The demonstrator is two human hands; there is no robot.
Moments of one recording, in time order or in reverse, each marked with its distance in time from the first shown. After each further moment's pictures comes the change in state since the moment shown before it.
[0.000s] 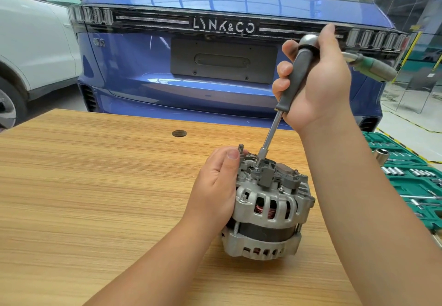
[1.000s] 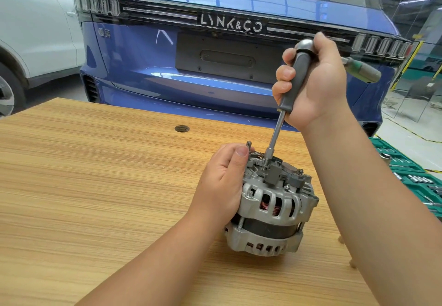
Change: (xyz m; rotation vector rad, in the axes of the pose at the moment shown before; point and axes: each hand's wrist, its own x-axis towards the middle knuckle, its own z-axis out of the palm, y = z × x) left_hand 0.000 0.001 0.000 0.004 0.012 -0.015; right_hand 0.014 0.008 0.000 0.010 -0.072 0.145
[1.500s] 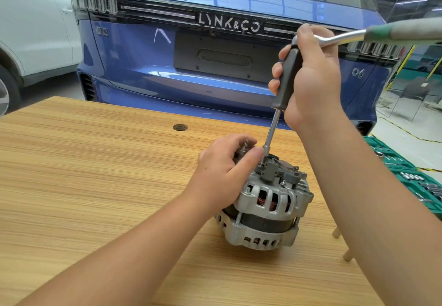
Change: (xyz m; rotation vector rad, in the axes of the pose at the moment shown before) left_hand 0.008 0.022 -0.008 0.356 -0.122 0.123; right_hand -0.012 0.004 0.009 -0.276 0.050 -0.310
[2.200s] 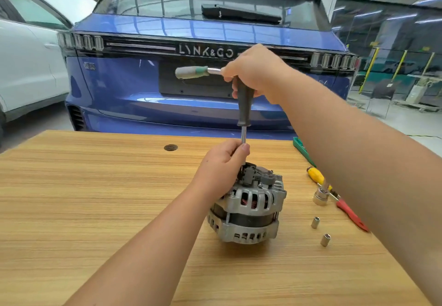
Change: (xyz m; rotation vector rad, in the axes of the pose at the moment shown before) left_hand 0.018 0.027 0.000 0.037 -0.082 -0.024; right_hand 0.033 -0.054 0.038 -1.059 -0.227 0.173
